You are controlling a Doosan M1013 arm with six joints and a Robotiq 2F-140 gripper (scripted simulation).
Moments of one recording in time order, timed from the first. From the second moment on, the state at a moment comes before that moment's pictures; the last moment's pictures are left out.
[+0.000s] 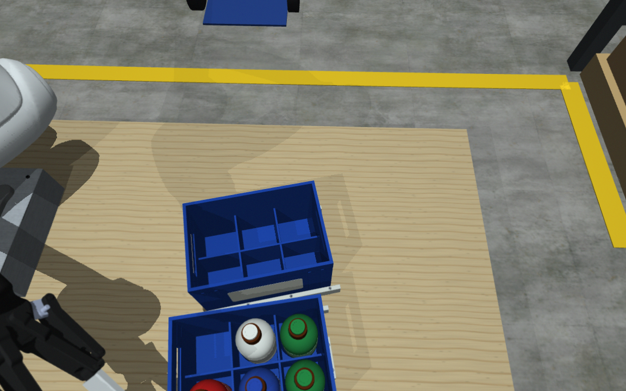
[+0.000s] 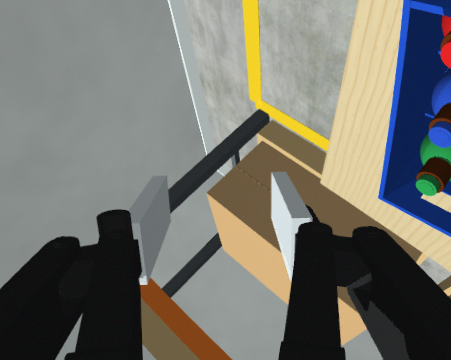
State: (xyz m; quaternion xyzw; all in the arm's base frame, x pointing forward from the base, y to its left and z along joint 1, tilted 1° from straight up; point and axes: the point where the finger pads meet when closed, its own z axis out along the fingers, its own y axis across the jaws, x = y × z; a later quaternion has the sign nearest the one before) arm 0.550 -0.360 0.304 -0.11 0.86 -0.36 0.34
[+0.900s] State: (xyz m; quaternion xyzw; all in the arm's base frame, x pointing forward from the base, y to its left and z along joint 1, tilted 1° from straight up) arm 0.634 -0.272 0.319 -0.25 0.84 -0.31 0.37
